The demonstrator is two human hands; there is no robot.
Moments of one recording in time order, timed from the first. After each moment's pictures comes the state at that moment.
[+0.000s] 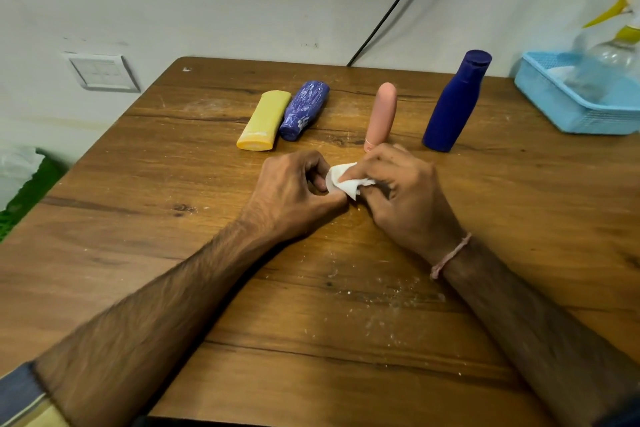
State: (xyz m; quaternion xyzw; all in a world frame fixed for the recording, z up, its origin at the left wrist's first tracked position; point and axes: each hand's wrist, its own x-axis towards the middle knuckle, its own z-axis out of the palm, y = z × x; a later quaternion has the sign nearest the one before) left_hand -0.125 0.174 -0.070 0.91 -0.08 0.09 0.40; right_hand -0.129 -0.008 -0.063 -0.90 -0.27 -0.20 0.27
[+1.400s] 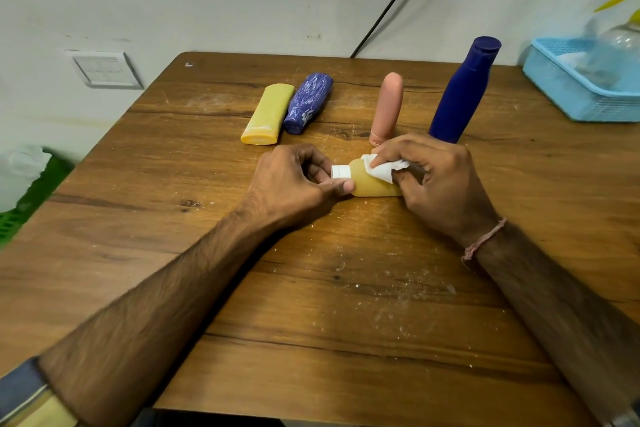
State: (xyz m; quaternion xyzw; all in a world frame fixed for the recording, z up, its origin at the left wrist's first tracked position) left_hand -0.115 0.184 -0.077 0.89 -0.05 0.04 0.45; right_hand -0.117 -0.035 -0.064 -0.90 -0.26 -0.21 0.28
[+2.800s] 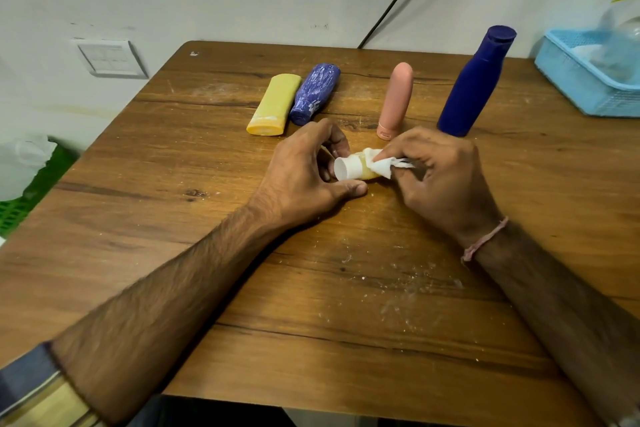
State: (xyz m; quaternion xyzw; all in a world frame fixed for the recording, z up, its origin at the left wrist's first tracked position) left_hand -0.121 0.183 -0.075 0.88 -0.17 0.13 0.42; right_hand -0.124 -0.024 -0.062 -0.90 -0.26 -0.23 0.27
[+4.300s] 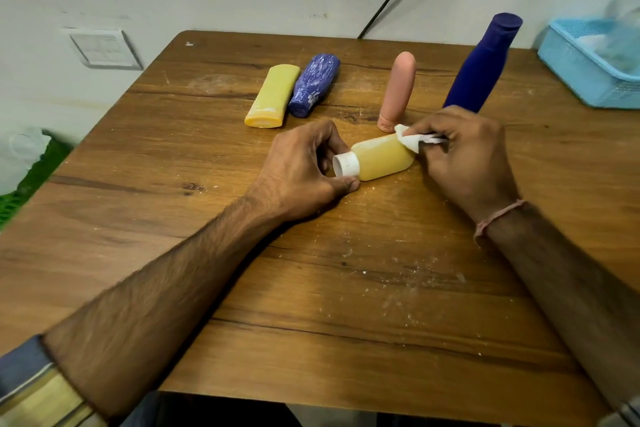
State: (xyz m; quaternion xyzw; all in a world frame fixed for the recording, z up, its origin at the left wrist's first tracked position) left_hand -0.122 0.185 -0.074 0.90 -0.14 0.10 0.40; right_hand -0.112 -0.040 -0.059 -0.93 -0.14 -0.23 0.26
